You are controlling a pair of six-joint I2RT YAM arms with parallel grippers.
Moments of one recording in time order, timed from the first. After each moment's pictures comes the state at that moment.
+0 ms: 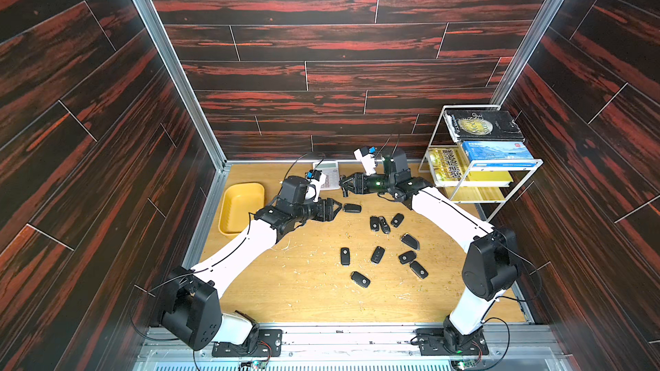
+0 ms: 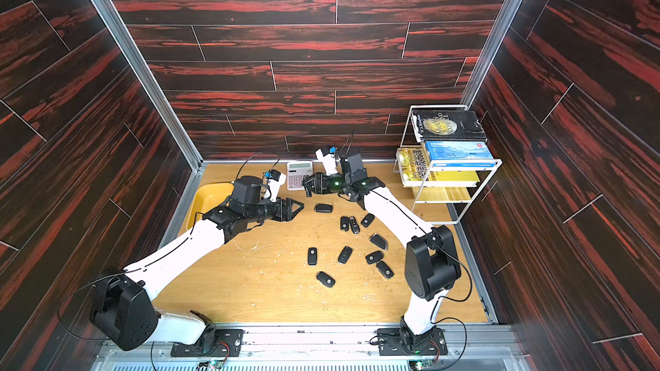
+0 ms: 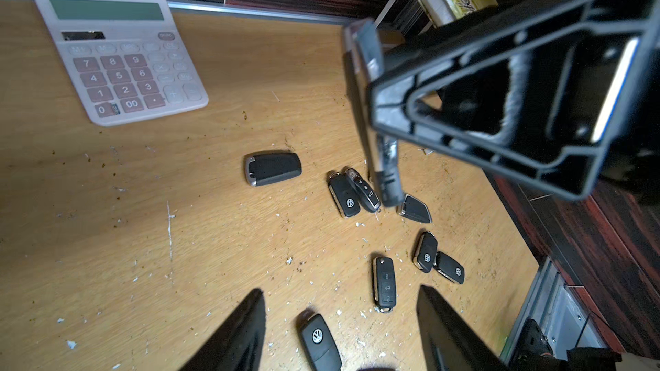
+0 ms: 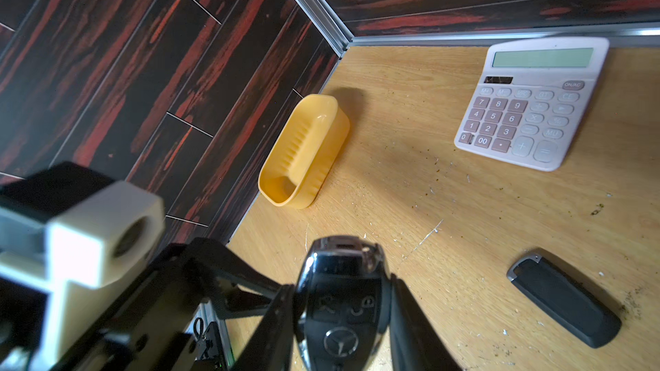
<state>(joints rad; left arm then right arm) -0.49 1.43 1.13 -0.25 0.36 -0.37 0.51 1.77 1.51 -0.24 -0.60 0.41</state>
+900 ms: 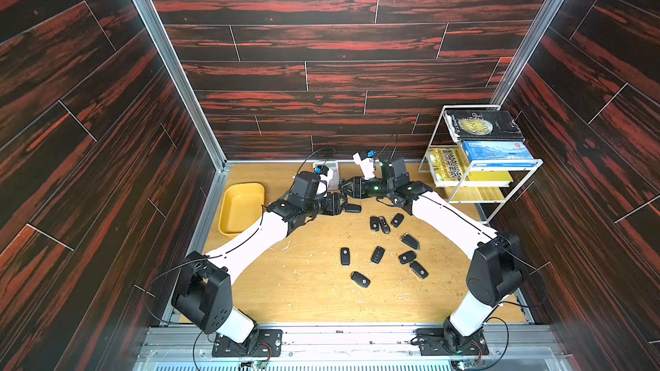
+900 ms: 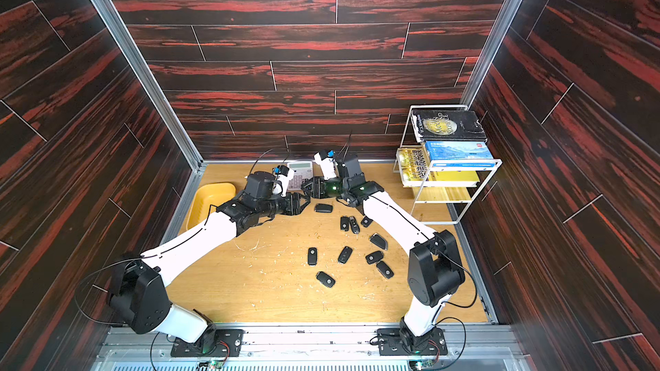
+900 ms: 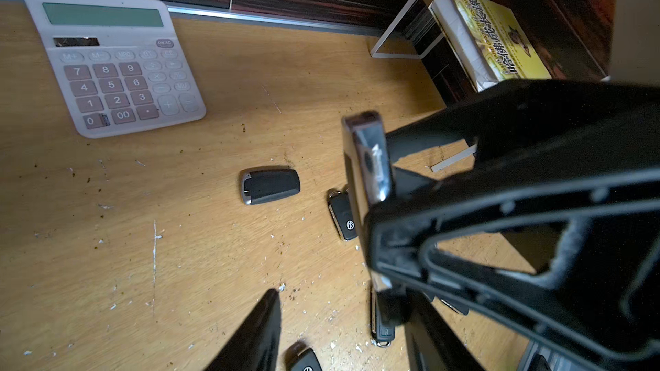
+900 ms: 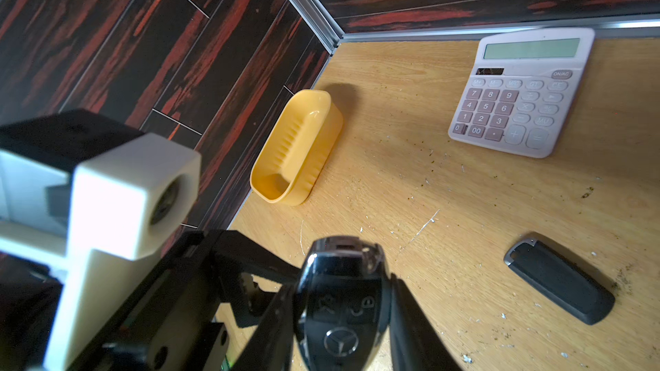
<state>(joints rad) -0.53 1.54 1.21 -0.23 0.28 -0.44 0.55 1.72 1.45 -0.24 -0.53 0.42</state>
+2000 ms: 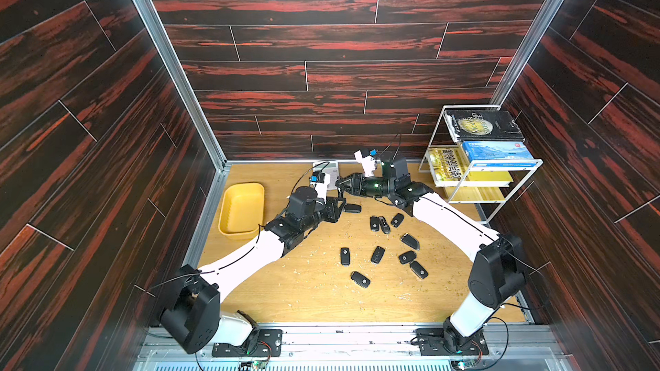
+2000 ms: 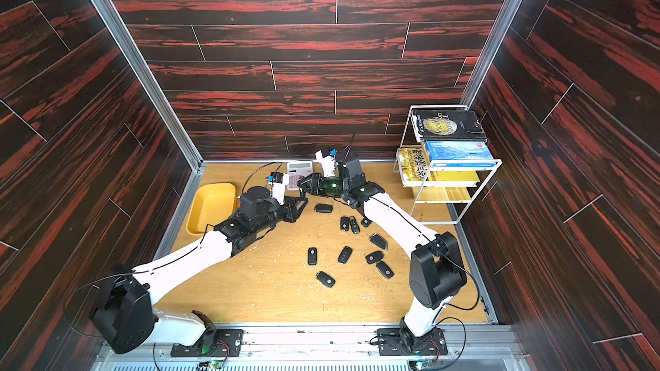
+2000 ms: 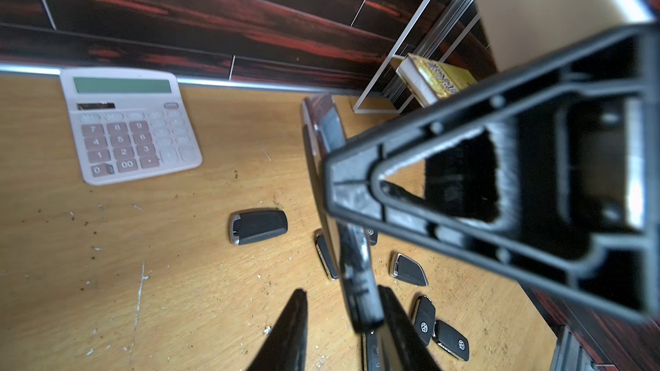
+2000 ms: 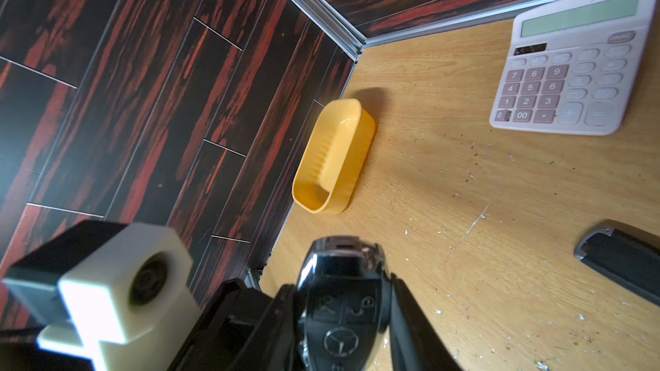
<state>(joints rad) -0.59 1.39 0.96 0.12 0.15 -0.46 0.55 1.71 1.44 -0.16 -0.59 0.64</state>
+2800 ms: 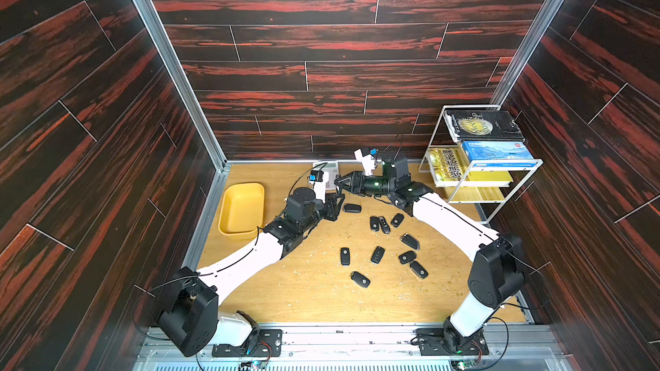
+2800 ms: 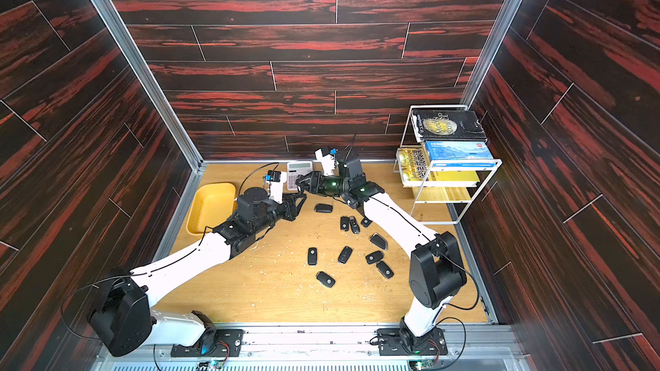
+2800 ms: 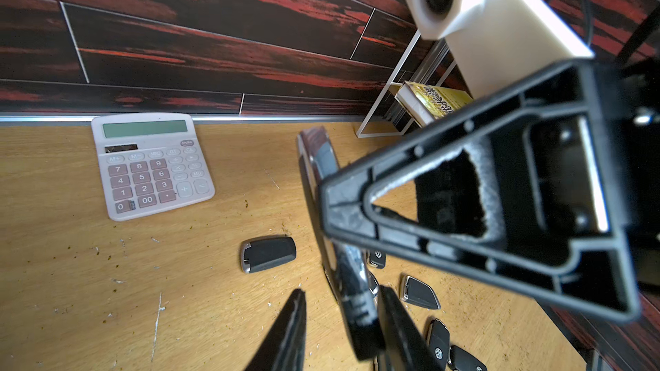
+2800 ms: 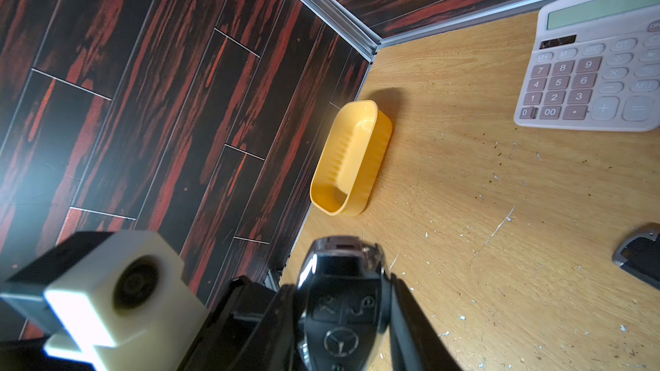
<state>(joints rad) -0.60 1.39 0.95 0.19 0.10 -0.42 0.55 1.71 1.43 -0.11 -0.63 0.70</state>
